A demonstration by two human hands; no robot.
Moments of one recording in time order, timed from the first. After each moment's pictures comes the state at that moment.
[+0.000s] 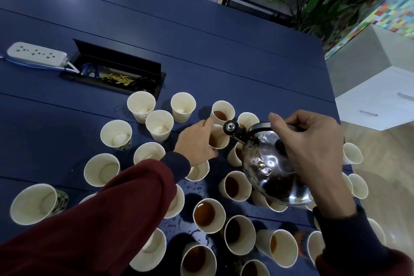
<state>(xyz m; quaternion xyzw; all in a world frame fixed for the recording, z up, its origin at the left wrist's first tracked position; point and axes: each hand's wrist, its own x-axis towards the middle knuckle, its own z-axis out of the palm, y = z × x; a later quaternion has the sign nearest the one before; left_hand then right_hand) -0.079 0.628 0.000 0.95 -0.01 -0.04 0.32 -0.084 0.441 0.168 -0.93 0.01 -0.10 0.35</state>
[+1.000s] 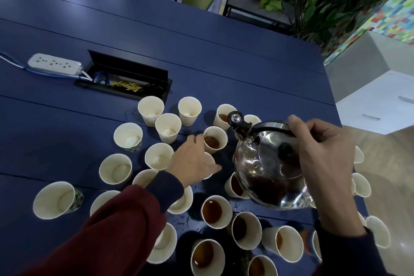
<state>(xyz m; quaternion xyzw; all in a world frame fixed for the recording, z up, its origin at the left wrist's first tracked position) -0.131 0.639 0.015 0.94 0.05 -0.10 0.33 -0.120 0.443 0.181 -0.87 0.05 -0.11 0.48</state>
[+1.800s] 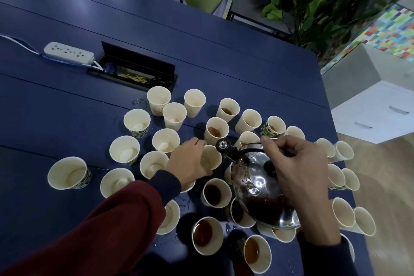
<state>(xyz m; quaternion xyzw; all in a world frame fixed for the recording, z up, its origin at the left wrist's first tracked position) -0.178 0.645 0.008 0.95 0.01 -0.07 0.30 -0.182 0.453 0.169 -0.92 0.01 -0.06 0.39</state>
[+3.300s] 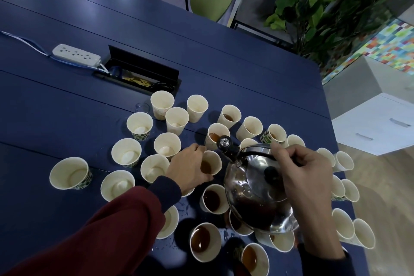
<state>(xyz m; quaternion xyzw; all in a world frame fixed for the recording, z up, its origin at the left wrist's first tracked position) -0.183 0.642 0.009 0.95 0.03 -0.05 0.31 -0.186 0.451 0.174 -0.88 0.04 -0.06 0.47</state>
